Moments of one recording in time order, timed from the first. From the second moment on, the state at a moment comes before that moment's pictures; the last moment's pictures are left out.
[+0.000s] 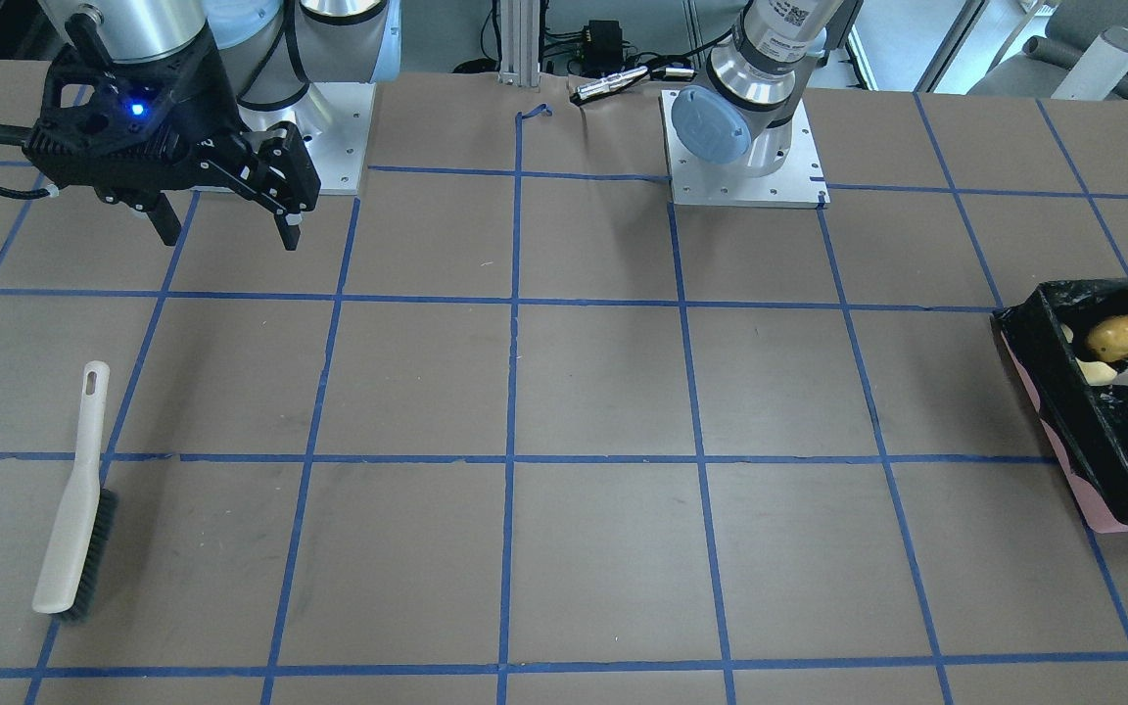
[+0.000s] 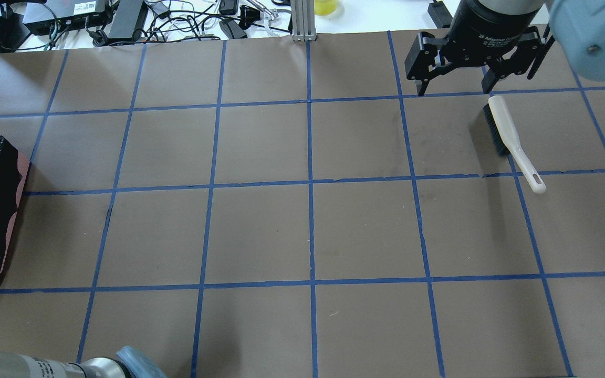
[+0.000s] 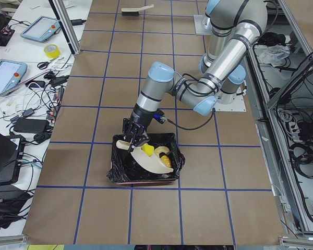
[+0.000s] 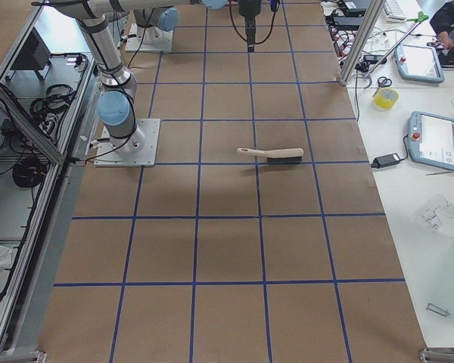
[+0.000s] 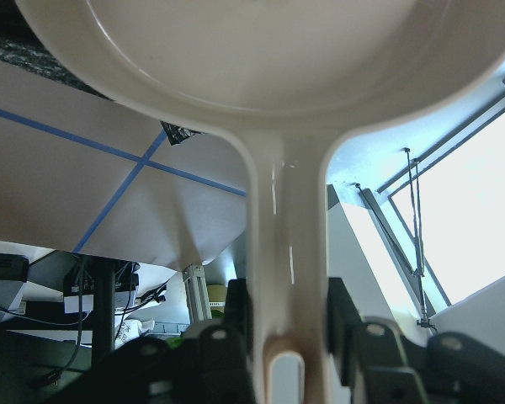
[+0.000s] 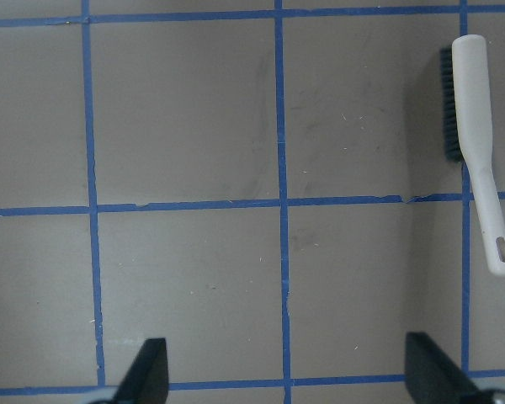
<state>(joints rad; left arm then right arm) -0.67 -1.77 -1.73 -0.44 1.62 3.42 1.63 -1.57 1.49 -1.60 -1.59 0.08</state>
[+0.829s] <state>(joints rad) -0.62 -1.70 -1.84 -0.27 1.60 3.39 1.63 -1.57 1.49 -1.60 -1.59 0.08</state>
